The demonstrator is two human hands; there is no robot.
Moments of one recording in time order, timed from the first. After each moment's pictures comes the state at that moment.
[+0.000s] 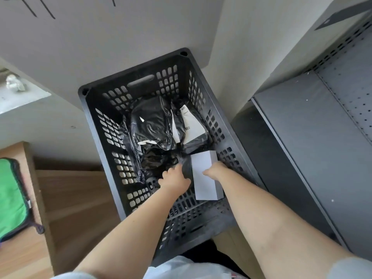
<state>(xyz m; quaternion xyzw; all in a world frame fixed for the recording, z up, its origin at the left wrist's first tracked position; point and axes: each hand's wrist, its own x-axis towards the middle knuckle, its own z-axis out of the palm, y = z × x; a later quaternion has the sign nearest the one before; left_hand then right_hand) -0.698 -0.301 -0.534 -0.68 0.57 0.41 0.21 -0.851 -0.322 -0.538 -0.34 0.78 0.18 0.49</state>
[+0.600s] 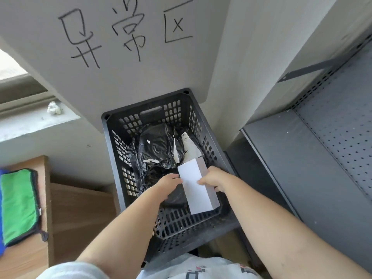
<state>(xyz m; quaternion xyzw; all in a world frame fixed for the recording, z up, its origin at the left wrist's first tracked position) -0.677 -0.331 -0.487 -0.70 0.37 0.61 0.02 -0.864 -0.340 -0.468 -0.35 0.72 0.05 0.59</state>
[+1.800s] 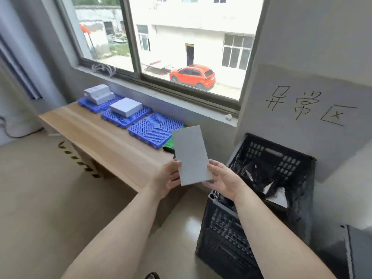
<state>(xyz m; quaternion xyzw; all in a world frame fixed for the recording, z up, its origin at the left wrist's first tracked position) -0.595 0.006 -0.296 -0.56 0.07 0.43 -0.70 -0.730 -0.155 -0.306 -0.45 0.26 -0.07 0.85</state>
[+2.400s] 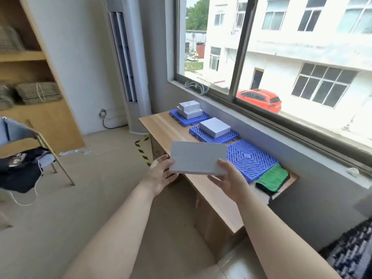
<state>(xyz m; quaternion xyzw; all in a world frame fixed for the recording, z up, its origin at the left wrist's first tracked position) -0.319 0.348 -0.264 -0.51 -0.06 0.23 -0.83 -0.398 0.123 -0.255 -0.45 0.23 -0.02 0.86</state>
